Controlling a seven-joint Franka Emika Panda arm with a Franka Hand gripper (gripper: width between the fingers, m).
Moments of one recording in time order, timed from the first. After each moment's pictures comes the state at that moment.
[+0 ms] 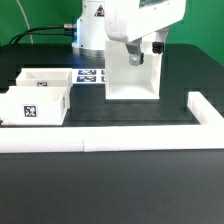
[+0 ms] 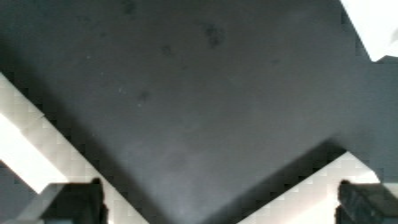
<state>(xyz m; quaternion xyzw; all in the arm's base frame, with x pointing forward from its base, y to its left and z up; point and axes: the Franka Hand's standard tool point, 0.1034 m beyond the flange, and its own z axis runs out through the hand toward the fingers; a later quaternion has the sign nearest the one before) 0.559 0.052 0.110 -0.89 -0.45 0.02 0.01</state>
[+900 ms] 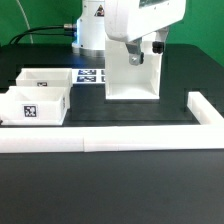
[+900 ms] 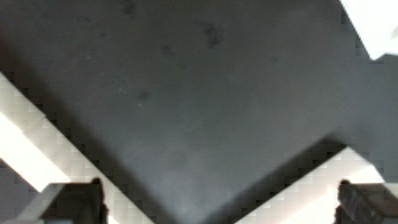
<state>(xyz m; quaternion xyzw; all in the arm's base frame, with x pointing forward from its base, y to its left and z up) 0.554 0.056 0.117 -0.91 -0.41 0.01 0.00</state>
